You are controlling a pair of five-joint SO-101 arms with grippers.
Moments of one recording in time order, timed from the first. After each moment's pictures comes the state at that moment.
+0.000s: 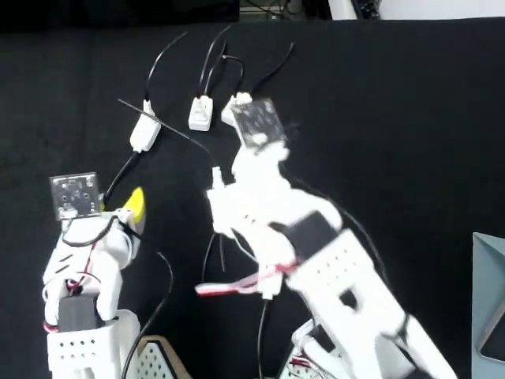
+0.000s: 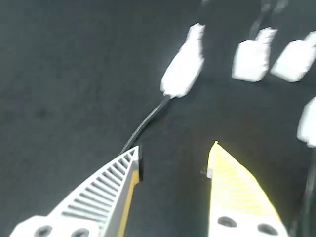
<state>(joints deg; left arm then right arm) -10.3 -95.7 83.1 50.1 -0.5 -36.0 -45.3 42.0 59.1 -19.0</state>
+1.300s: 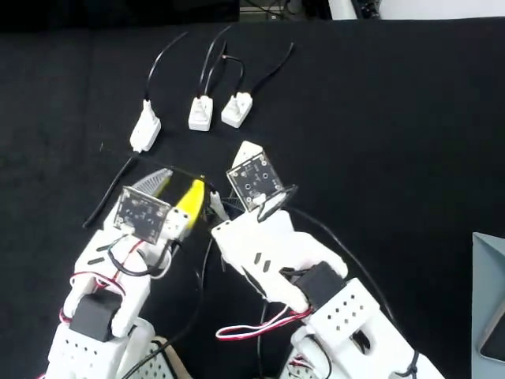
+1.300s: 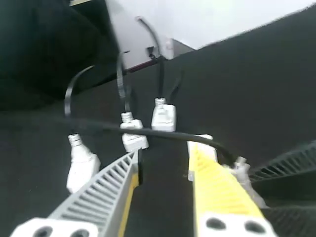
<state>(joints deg) 13.4 -95.7 79.7 38.0 -10.6 -38.4 -64.6 69.8 39.3 -4.5</state>
